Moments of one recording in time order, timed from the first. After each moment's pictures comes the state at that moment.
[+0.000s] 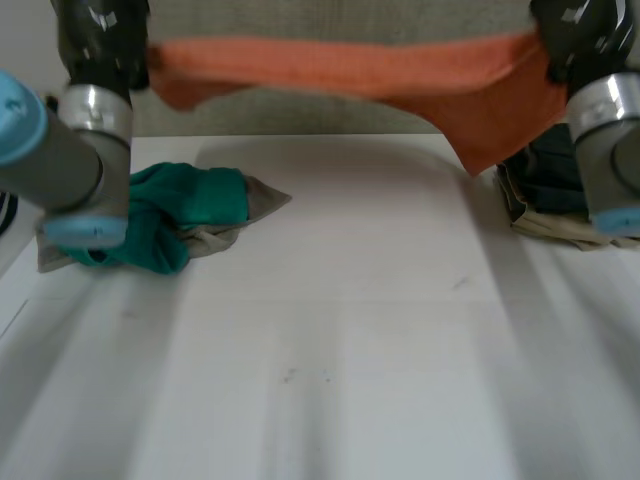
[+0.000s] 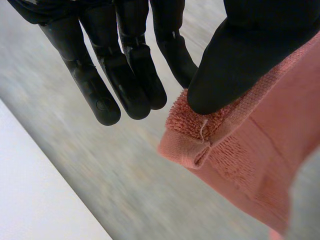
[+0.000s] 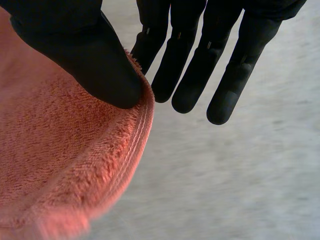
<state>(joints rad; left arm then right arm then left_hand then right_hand) 4.40 -2.08 -1.17 3.74 -1.62 3.64 1.77 -1.02 1.10 -0.60 1.40 2.38 1.13 1.20 1.20 1.20 1.00 1.12 1.17 1.19 1.20 1.01</state>
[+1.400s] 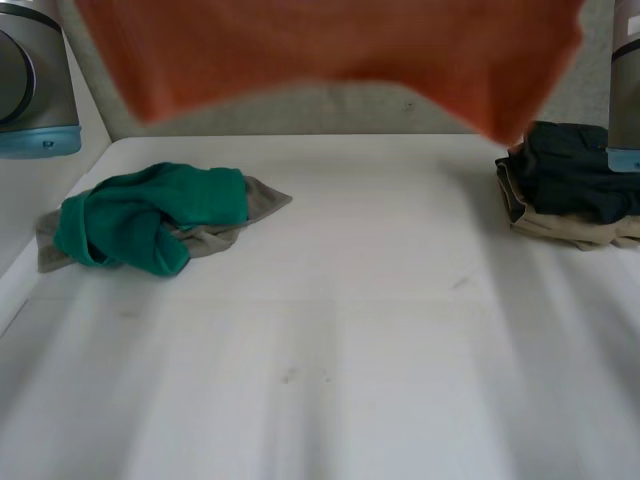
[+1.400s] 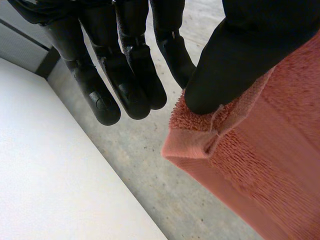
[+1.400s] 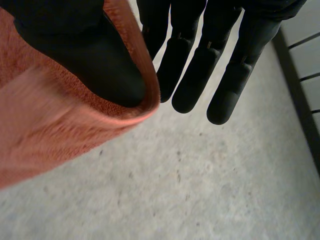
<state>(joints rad) 4.43 -1.99 -0.97 3.84 -1.65 3.73 1.79 -1.13 1.03 -0.78 1.49 2.36 1.13 1.20 1.20 1.20 1.00 1.12 1.17 1.19 1.20 1.02</state>
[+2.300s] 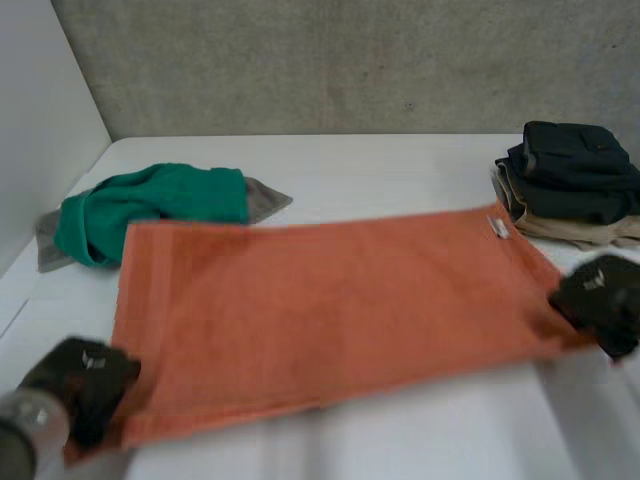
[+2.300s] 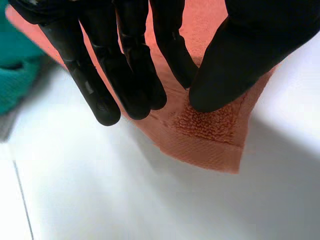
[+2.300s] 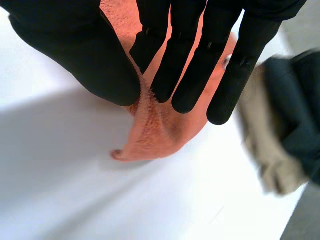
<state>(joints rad) 4.48 -1.51 -2.08 2.87 -1.64 3.82 1.54 -1.46 1.75 0.43 1.31 2.03 1.13 1.20 1.20 1.20 1.00 1.12 1.17 1.19 1.20 1.02</state>
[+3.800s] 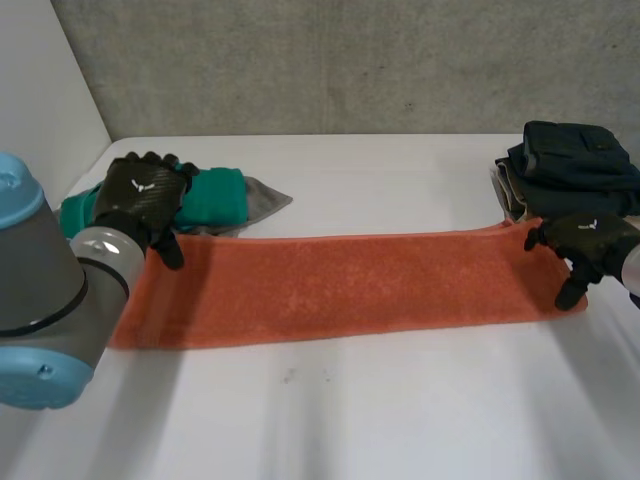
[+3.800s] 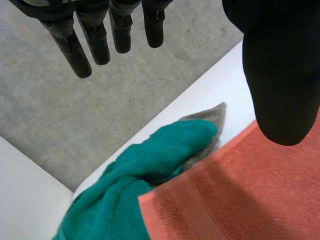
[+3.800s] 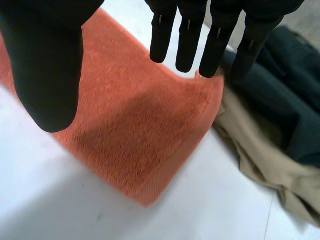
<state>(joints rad) 4.34 -1.82 -1.64 3.33 -1.64 3.56 1.49 -1.12 1.48 0.18 1.13 2.46 0.19 0.20 0.21 0.20 0.05 0.46 0.45 0.46 0.46 0.29</state>
